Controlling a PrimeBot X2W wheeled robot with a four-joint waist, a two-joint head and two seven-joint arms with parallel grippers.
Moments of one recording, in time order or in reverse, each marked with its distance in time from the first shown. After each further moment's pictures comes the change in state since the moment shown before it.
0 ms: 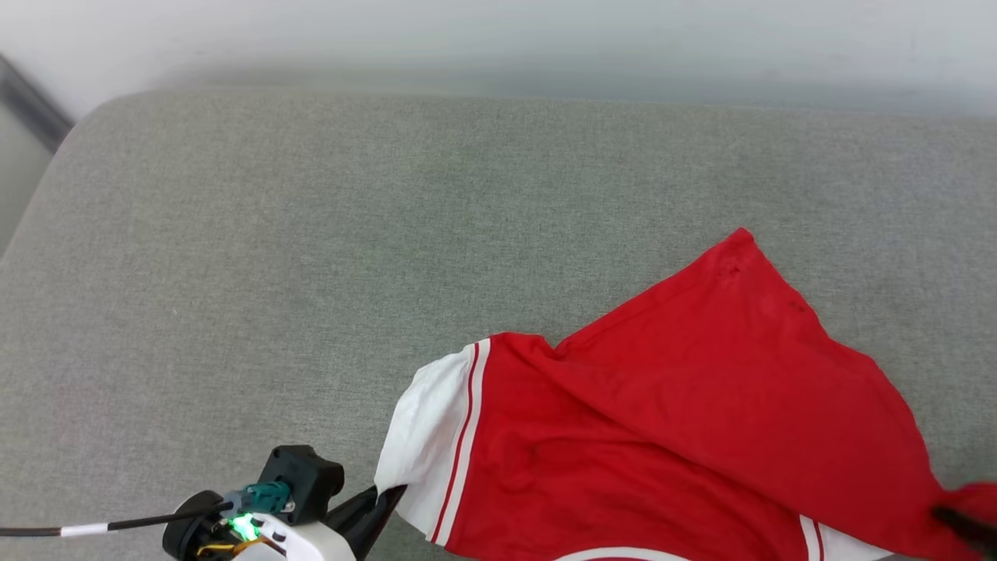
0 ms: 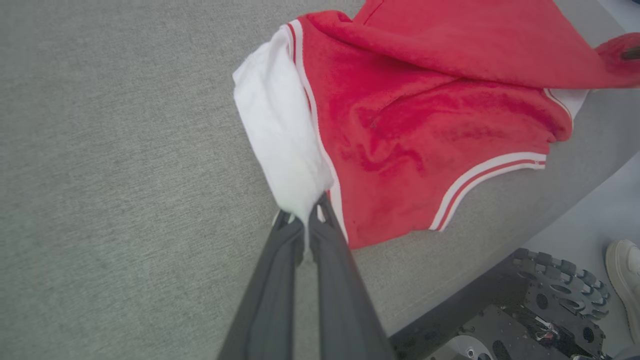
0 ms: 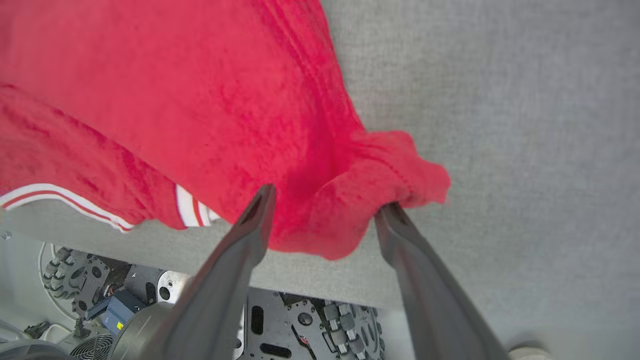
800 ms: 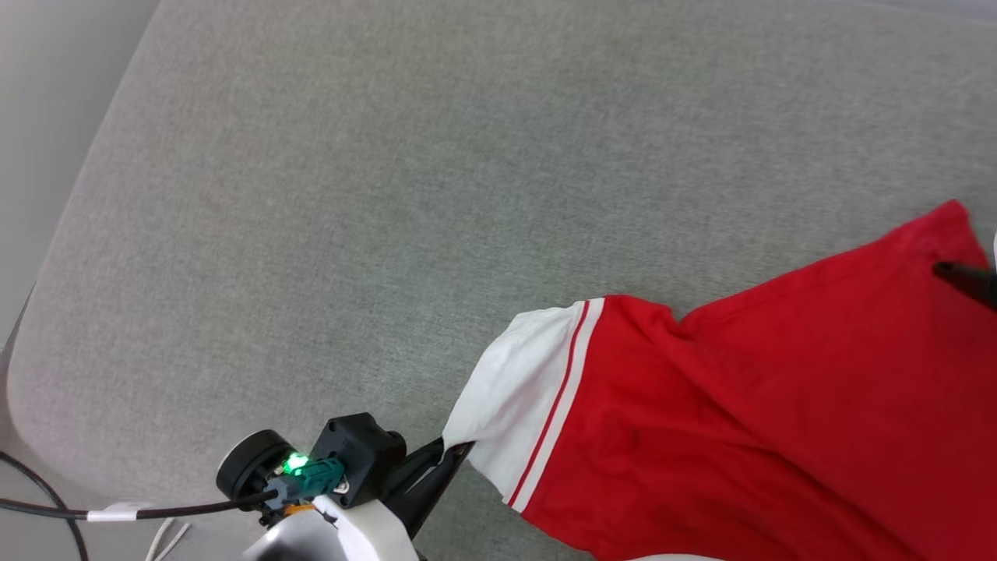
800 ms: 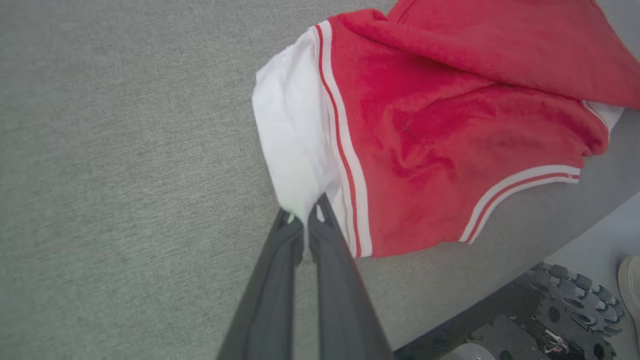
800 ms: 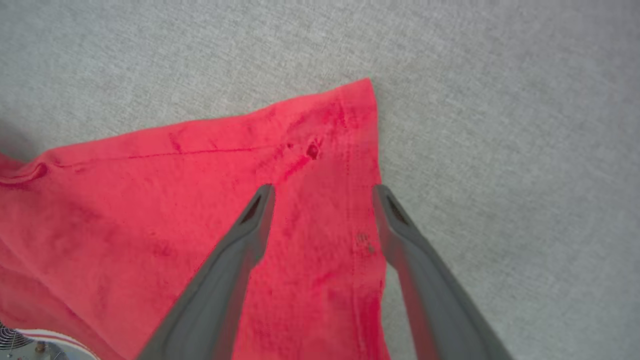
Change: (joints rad) left arm -0.128 -0.058 -0.039 -0.094 0.097 -0.035 0.028; right arm -0.685 -0.102 0.253 0.157 -0.117 0.000 0.231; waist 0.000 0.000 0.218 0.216
